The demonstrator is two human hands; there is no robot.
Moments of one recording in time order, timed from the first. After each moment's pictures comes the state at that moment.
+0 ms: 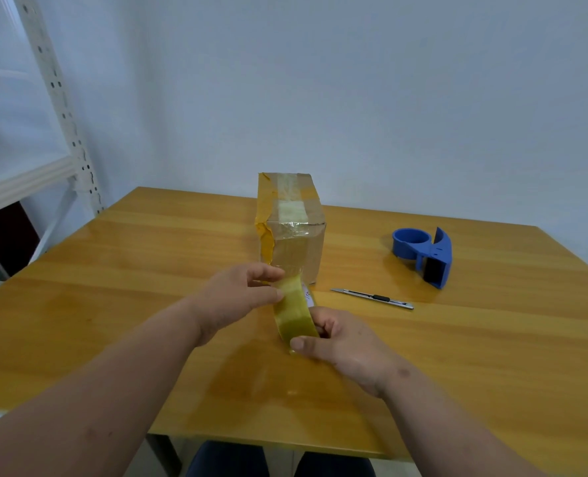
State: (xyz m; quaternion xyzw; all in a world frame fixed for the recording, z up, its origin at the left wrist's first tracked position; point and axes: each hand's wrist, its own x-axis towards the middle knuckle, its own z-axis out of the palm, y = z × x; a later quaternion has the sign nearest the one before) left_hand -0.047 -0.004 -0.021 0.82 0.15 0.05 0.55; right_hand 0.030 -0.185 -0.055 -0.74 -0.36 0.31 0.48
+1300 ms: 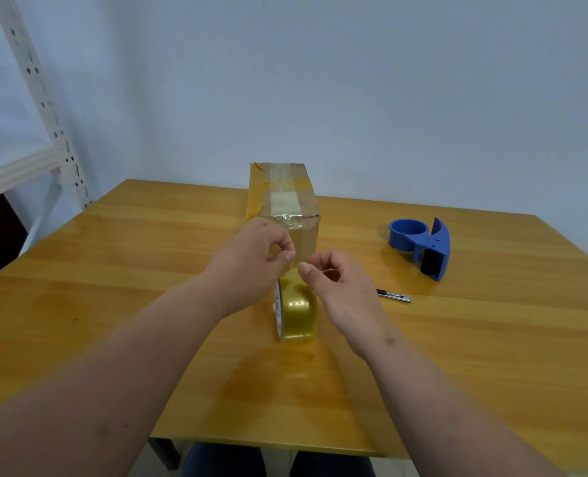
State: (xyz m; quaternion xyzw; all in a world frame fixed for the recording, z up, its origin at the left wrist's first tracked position) left_hand -0.022 -0.022 0.006 0.92 0.09 0.17 0.34; right_hand 0.039 -0.165 -0.019 -0.78 -0.26 0.08 0.56
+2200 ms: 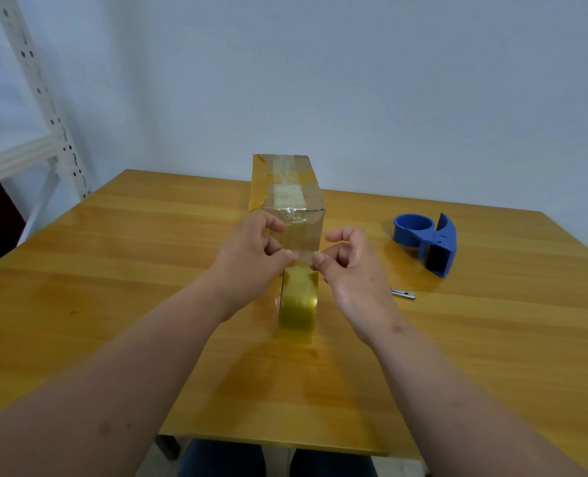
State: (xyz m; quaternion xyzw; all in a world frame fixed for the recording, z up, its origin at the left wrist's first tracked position) left_hand -0.020 -0.022 -0.008 0.83 0.16 0.20 0.50; right_hand 0.051 -0.158 -0.020 -0.76 -0.25 0.07 0.59
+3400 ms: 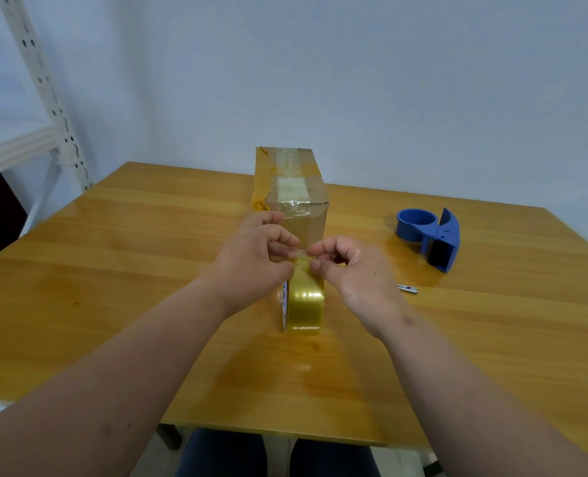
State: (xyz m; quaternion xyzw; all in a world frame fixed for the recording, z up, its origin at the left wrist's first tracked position) left_hand -0.025 -0.016 -0.017 0.89 0.11 0.18 0.41; right_hand 0.048 -0.165 -0.014 -0.78 -0.29 0.11 0.55
